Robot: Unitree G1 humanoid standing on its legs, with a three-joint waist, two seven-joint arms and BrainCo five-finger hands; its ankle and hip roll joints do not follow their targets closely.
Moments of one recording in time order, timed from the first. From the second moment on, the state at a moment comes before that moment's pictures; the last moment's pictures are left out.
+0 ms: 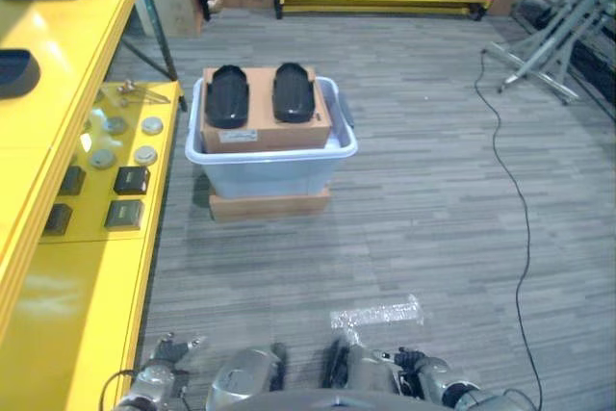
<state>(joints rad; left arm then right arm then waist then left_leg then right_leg) -0.06 0.31 -0.23 1.21 -0.19 -0.03 0.20 -0.12 -0.27 0.29 1.21 0.25 0.14 -0.07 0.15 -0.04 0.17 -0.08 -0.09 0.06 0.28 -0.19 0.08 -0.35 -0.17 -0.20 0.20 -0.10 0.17</state>
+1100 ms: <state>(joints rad) -0.01 0.27 -0.24 1.15 -0.21 -0.05 0.21 -0.05 -0.28 0.22 1.18 0.29 0.06 -0.08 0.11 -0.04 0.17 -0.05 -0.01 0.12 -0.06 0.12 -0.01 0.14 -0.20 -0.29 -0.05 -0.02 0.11</state>
